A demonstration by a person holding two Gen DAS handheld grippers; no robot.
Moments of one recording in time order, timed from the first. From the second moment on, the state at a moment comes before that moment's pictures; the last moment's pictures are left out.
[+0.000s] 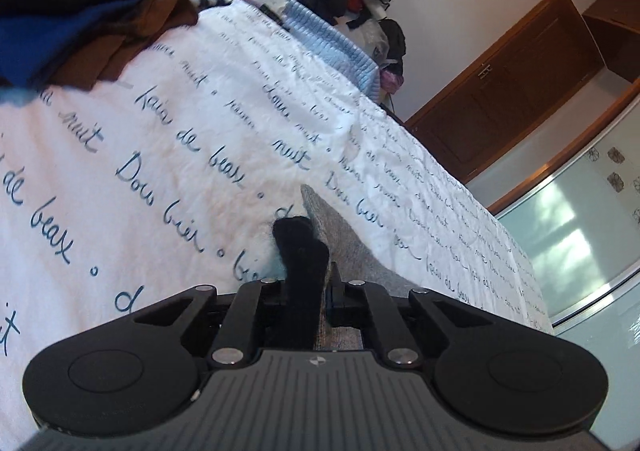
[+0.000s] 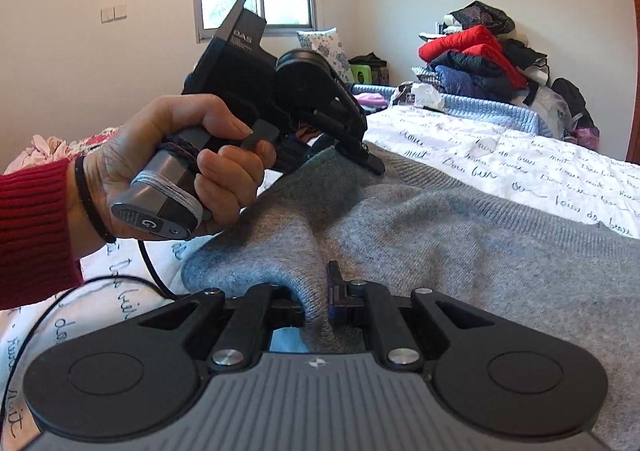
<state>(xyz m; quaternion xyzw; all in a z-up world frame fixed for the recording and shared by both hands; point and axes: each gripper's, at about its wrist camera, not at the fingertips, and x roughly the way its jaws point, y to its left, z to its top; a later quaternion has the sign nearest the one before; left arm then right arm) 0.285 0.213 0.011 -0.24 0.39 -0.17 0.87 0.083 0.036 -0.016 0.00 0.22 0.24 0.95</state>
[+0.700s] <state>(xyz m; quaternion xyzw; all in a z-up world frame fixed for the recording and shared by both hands) 0.255 0.067 0.086 -0.12 0.36 -0.23 0.89 0.054 -0.074 0.000 0.15 0.20 0.19 0.95</state>
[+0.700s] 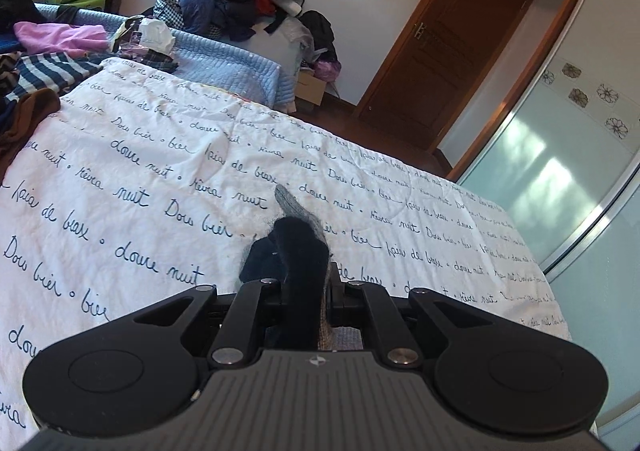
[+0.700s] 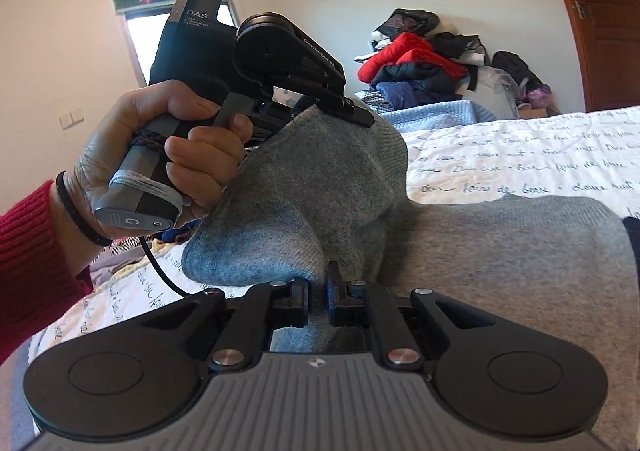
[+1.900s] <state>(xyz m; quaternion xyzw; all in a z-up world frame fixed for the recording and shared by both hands) 0.224 -0.103 0.046 -0.05 0.44 -0.26 0.86 -0.003 -0.172 -0.038 0.28 0.22 0.12 0.93</state>
